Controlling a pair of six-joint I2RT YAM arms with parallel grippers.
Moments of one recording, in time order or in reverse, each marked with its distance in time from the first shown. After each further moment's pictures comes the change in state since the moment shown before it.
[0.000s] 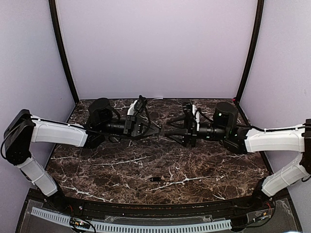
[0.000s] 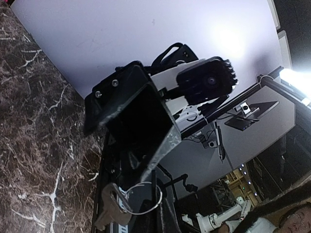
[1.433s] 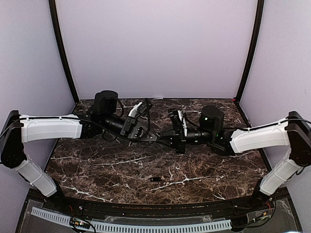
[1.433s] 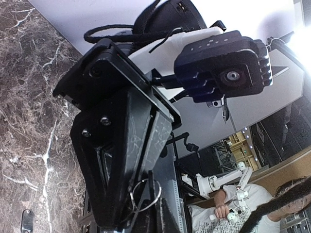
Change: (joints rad) left arm -0.017 -0.069 0.169 -0.621 0.181 0.320; right arm 0.073 0.188 0.083 0.144 -0.208 0.121
